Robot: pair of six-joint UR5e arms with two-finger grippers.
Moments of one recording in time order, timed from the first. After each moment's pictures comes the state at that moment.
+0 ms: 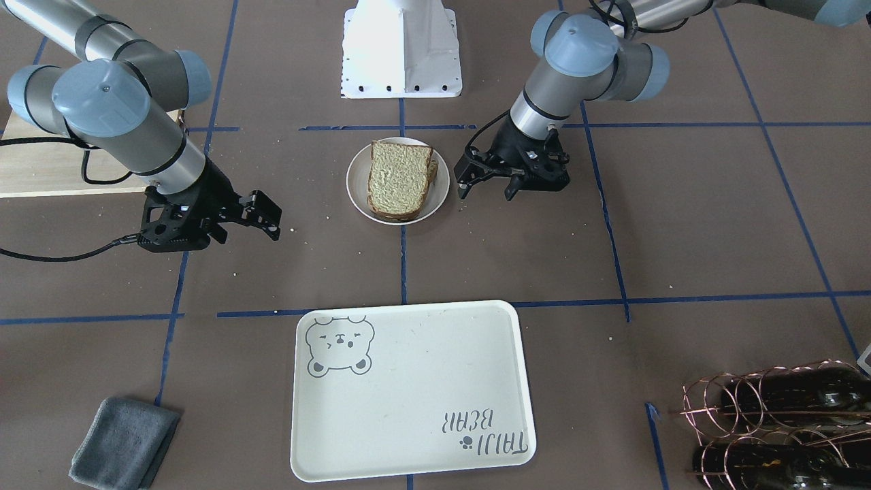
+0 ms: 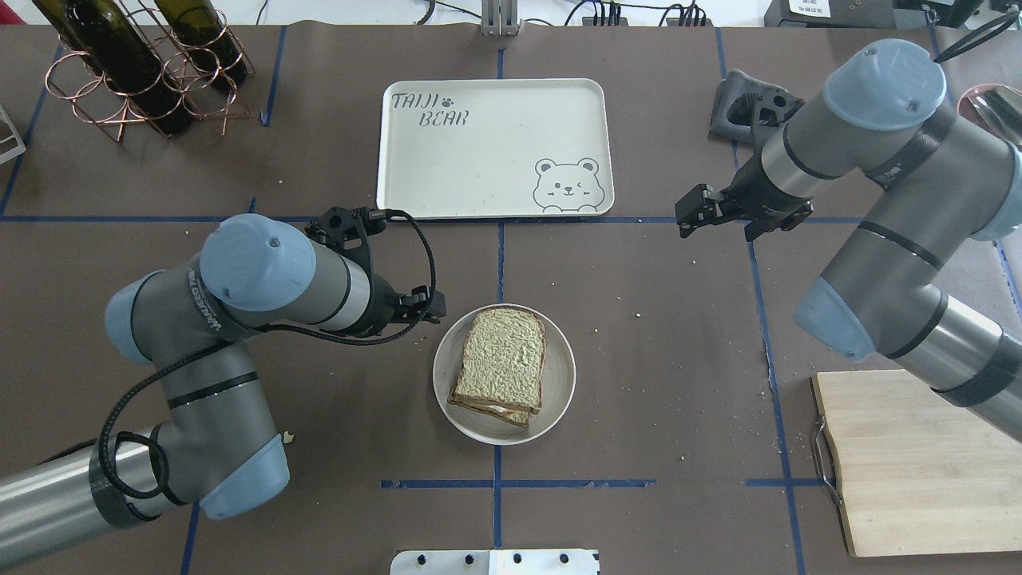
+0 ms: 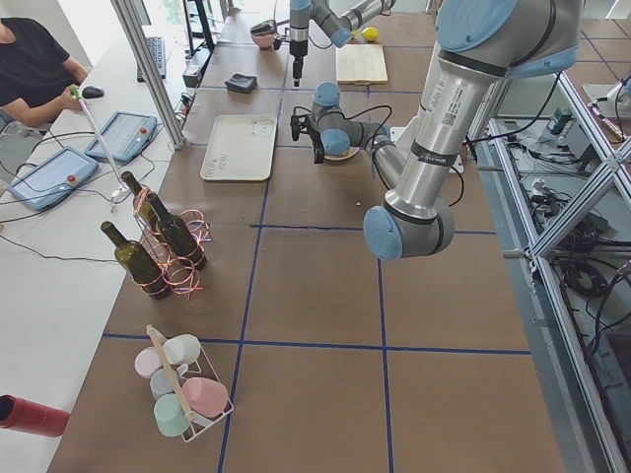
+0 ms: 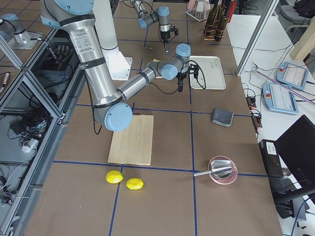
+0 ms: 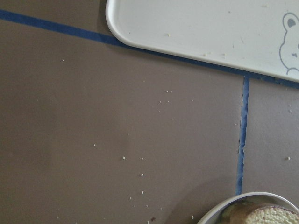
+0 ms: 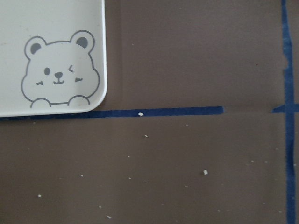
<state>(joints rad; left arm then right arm) -0.48 -2.06 -1.77 -1.91 -1.84 -1.43 0.85 -1.22 1.80 -1.46 2.15 0.94</state>
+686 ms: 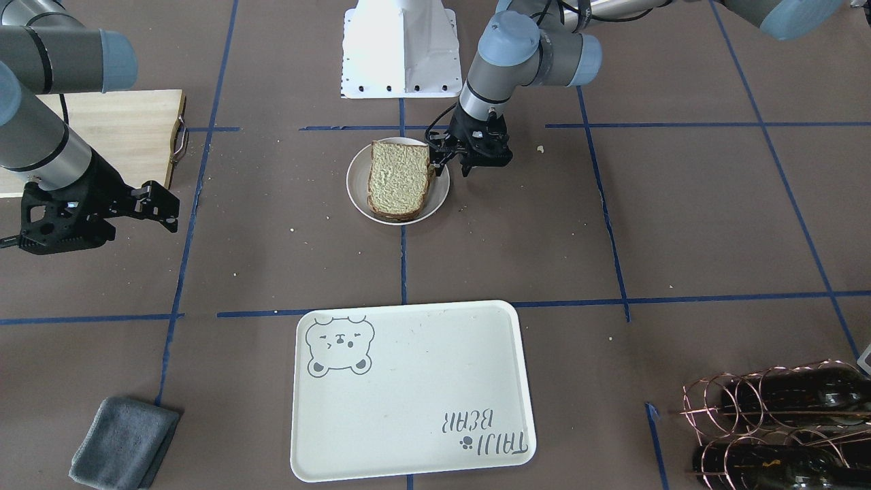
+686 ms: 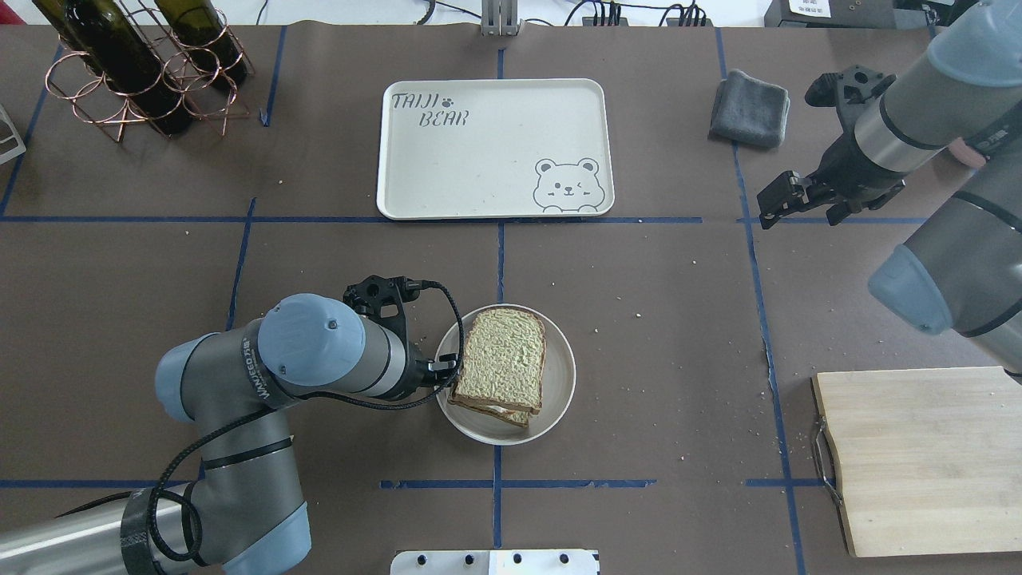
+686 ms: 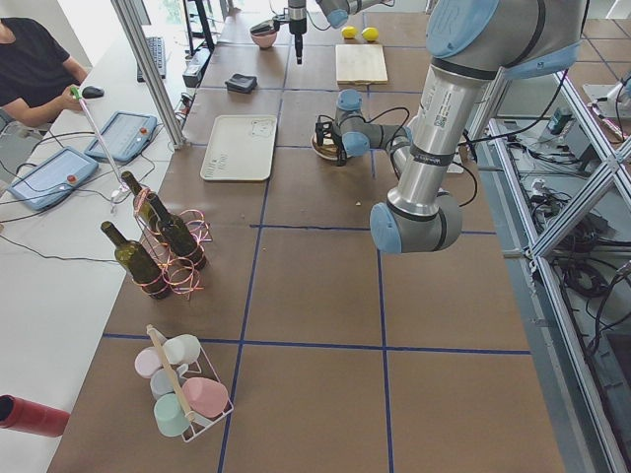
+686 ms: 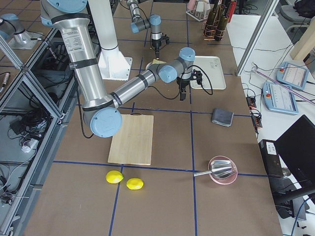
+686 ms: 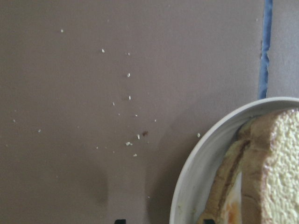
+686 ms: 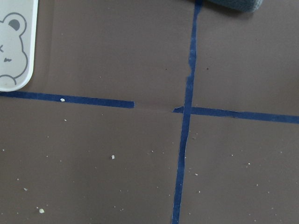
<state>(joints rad) -0.37 -2.07 -1.74 -1.91 -1.80 -1.46 0.98 -1.29 1.84 -1.56 2.23 0.71</state>
